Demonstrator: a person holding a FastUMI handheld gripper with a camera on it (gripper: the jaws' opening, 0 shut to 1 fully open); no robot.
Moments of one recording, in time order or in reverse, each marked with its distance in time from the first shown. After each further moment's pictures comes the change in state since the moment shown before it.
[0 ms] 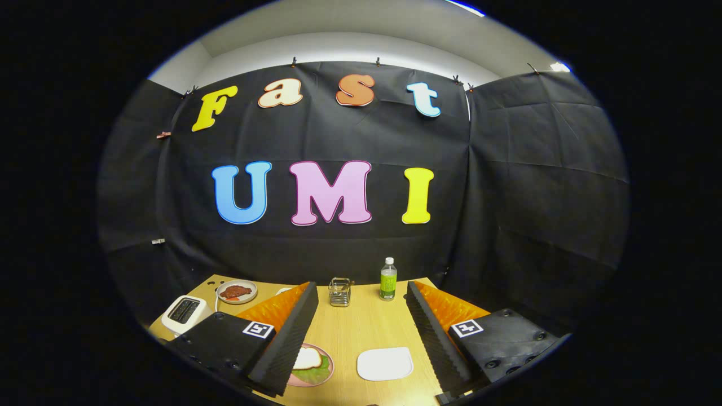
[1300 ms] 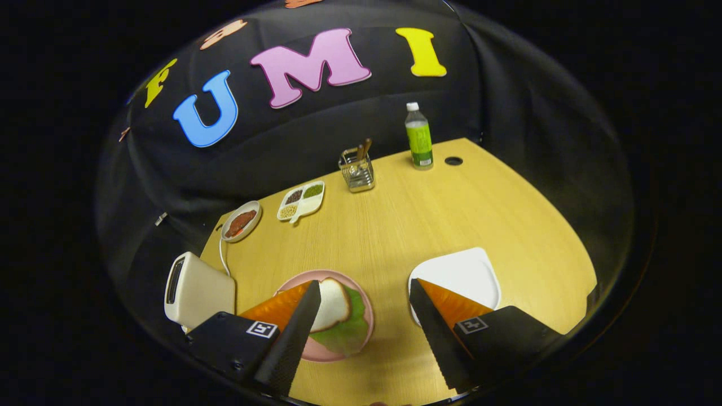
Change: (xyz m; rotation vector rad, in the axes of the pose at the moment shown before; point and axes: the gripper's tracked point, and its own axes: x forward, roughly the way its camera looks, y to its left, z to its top) arm 0.074 0.052 -0.220 0.242 0.575 0.076
